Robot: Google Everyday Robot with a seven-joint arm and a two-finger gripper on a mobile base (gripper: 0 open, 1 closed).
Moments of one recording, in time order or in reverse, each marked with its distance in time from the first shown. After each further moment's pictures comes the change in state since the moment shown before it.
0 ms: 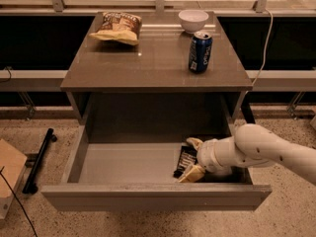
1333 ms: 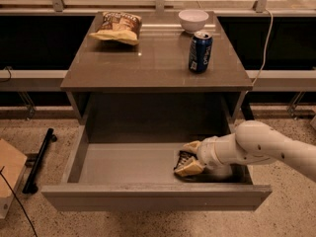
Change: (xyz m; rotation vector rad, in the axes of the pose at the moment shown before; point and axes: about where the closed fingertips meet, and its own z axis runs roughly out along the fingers) arm -0.010 0.000 -0.010 0.000 0.000 0.000
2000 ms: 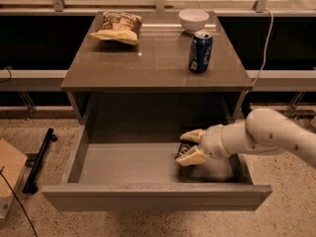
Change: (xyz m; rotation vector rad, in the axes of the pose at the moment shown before) arm -0.045 -0.008 -0.036 -0.002 -0.103 -0.059
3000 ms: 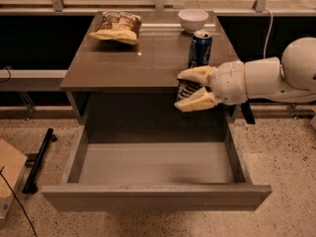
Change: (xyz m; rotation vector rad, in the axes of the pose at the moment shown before) arm -0.186 -0.029 -0.118 0.059 -0.232 -0.287
